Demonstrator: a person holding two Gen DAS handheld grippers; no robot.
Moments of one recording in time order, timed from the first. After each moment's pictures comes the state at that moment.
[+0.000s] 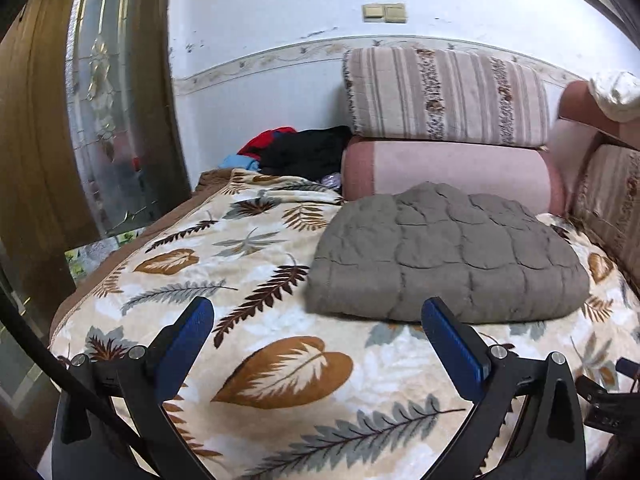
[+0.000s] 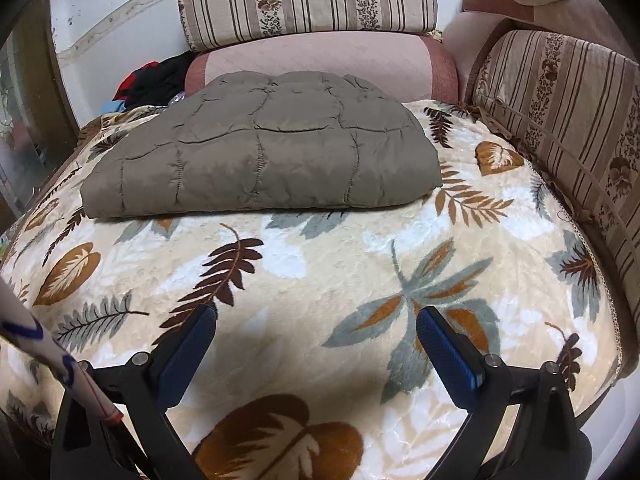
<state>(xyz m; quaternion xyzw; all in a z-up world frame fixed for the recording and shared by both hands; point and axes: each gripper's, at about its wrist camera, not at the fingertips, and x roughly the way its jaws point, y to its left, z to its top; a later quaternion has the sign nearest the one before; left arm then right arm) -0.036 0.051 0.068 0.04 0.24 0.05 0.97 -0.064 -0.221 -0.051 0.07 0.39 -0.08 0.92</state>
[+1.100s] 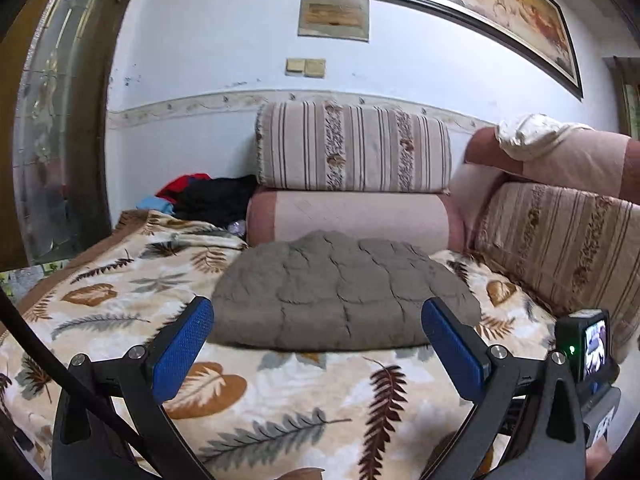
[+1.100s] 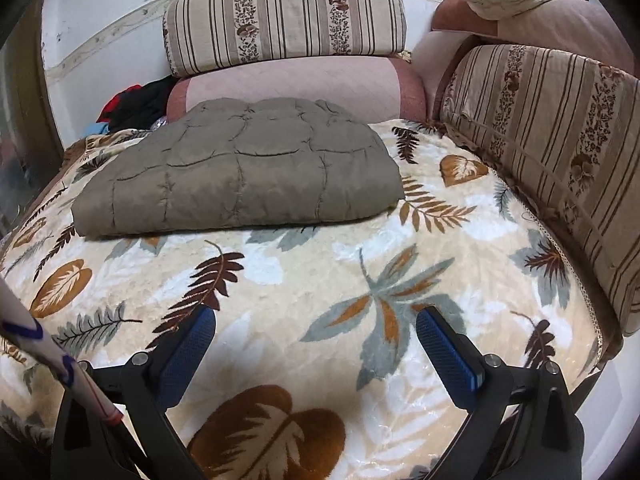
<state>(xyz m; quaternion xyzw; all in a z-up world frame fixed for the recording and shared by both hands) -0.097 0.003 0.091 0.00 0.16 -0.11 0.98 -0.090 -0.218 -0.039 0.07 0.35 -0.13 0.93</state>
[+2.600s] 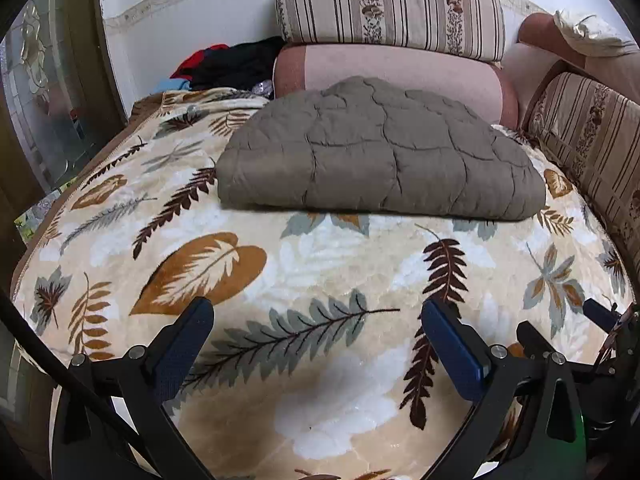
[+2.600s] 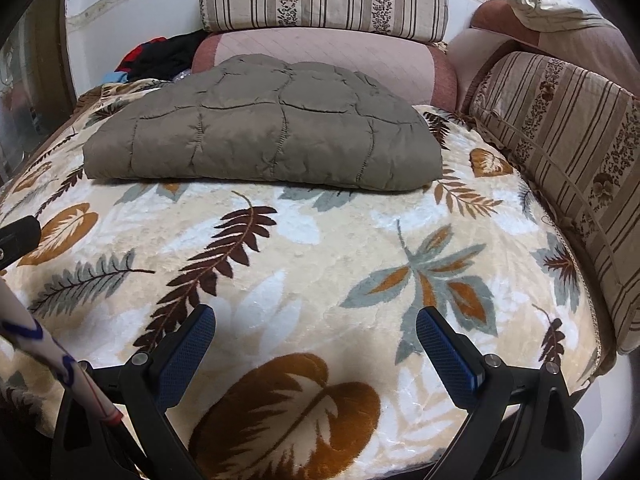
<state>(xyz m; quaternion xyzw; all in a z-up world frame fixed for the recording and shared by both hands) -0.042 -0.007 0.000 0.04 0.40 -0.04 0.91 -0.080 -0.176 -0.063 0.01 0.40 -0.12 0.91</state>
